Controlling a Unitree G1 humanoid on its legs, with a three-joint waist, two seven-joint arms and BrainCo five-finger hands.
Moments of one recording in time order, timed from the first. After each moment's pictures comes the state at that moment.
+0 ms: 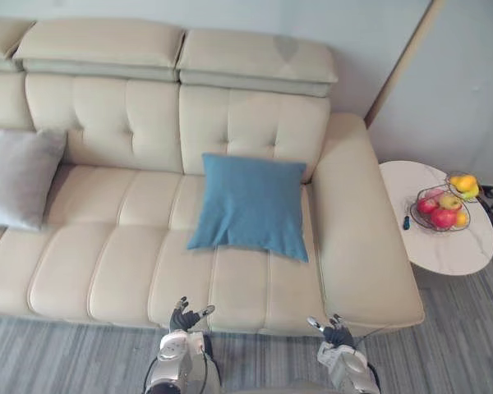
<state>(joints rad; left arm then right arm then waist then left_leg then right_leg) -0.02 -0.02 0.10 0.84 -0.04 -0.09 0.13 -0.04 0.03 -0.22 0.85 0.17 -0.09 -0.14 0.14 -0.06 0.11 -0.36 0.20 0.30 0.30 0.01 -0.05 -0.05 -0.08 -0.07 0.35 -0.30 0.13</state>
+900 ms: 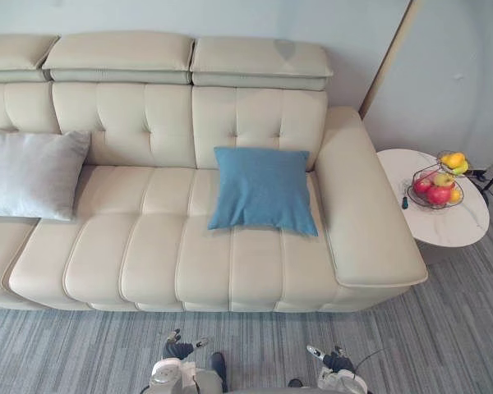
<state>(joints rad) 0.04 0.06 0.10 1.00 0.00 -0.07 0.15 0.06 0.06 -0.31 1.00 0.15 -0.07 -0.16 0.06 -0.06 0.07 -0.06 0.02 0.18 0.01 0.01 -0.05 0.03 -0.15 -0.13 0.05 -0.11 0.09</state>
